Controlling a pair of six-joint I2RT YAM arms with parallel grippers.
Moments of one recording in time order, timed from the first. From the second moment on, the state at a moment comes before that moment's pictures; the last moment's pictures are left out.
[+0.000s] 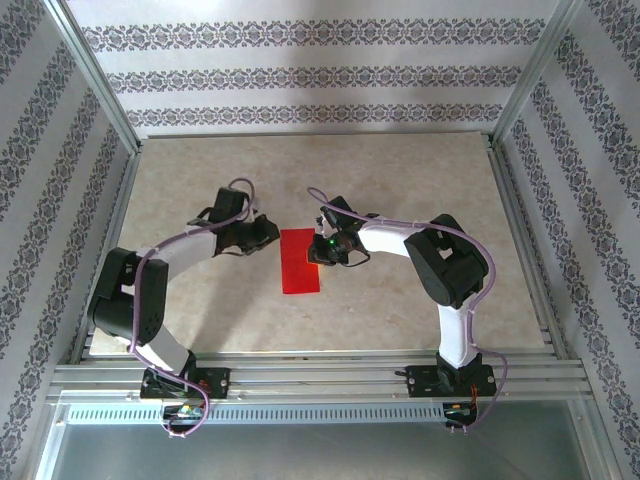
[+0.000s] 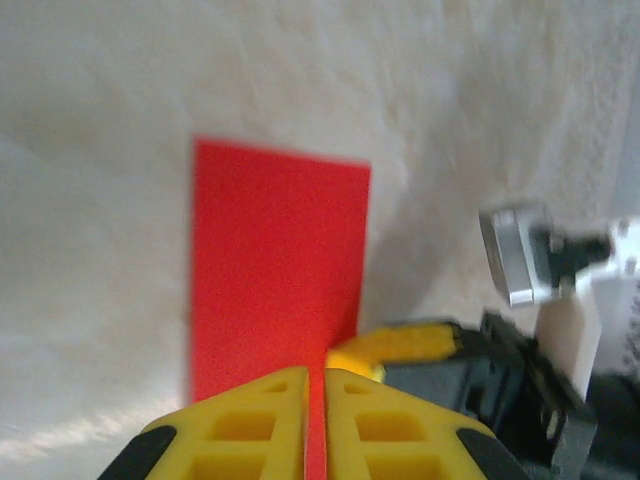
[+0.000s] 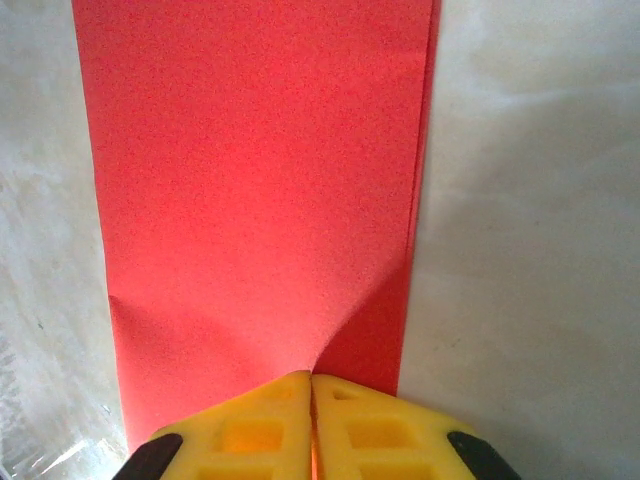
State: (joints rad) left arm -0.29 1.62 0.90 -0.18 0.50 -0.77; right arm 0.61 2.00 1.17 -0.30 -0.43 0.67
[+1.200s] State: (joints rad) left arm -0.50 1.50 0.72 -0.45 0.37 -0.72; right arm 0.61 2.00 1.17 -0.29 -0.43 0.69
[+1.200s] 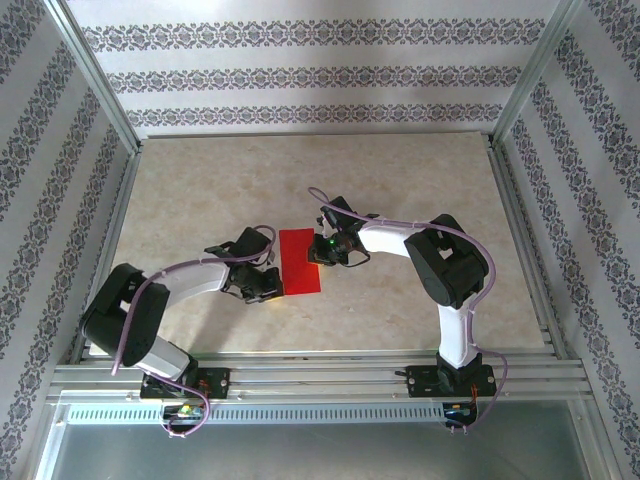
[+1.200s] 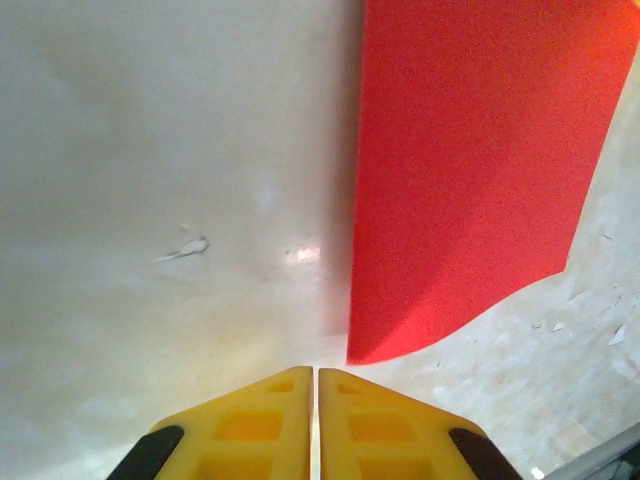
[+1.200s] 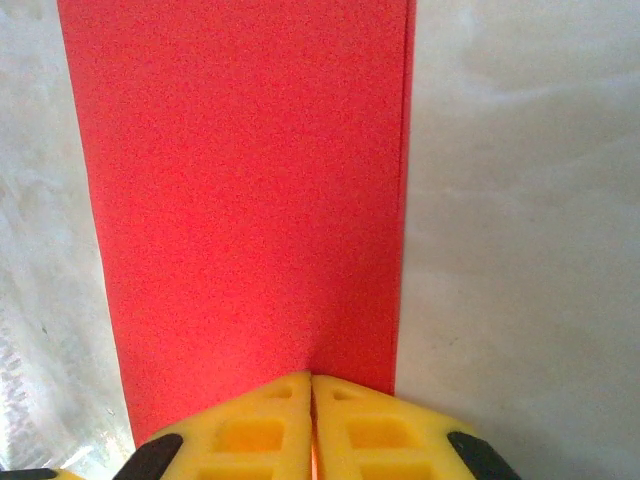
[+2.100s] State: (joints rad) left arm -0.52 1.43 0.66 -0.44 0.33 -0.73; right arm 0.61 2.00 1.17 -0.30 -0.43 0.70
